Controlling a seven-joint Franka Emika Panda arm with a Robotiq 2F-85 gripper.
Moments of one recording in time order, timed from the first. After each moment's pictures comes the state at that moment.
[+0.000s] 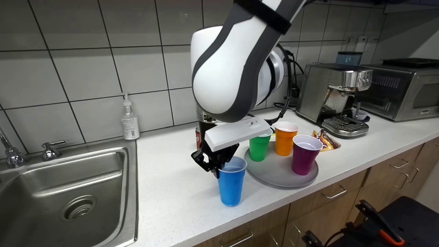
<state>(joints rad) 0.25 0.12 0.21 -2.51 -0.09 2.64 0.36</state>
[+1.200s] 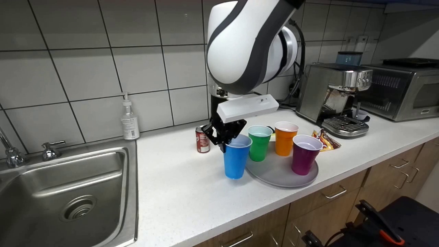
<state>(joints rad) 0.21 0.03 0.15 -2.51 -0.08 2.64 0.30</state>
